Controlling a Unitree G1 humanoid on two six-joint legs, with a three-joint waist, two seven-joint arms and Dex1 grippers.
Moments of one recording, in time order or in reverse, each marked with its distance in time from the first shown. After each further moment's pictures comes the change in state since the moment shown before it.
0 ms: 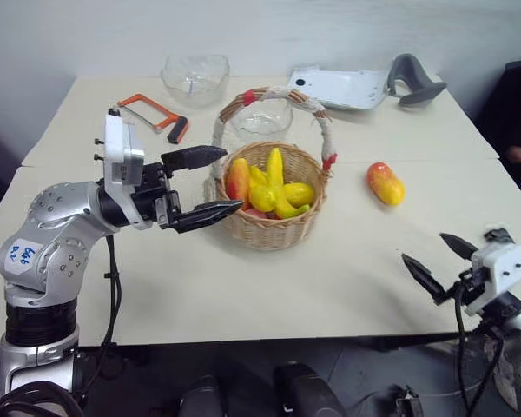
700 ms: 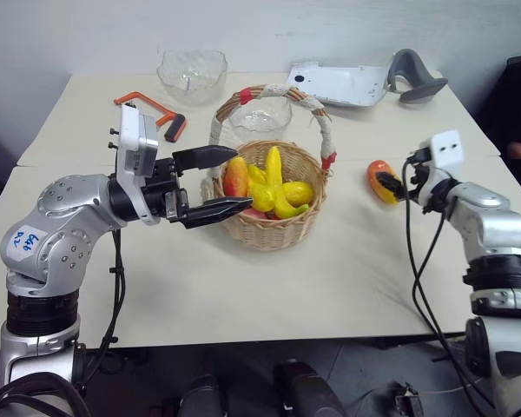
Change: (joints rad) left arm -0.054 0.015 -0.018 0.010 -0.035 0.044 0.040; right arm -1.047 -0.059 0.389 0.883 -0.173 0.345 -0.176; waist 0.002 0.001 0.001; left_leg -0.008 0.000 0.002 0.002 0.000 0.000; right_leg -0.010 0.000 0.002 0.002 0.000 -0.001
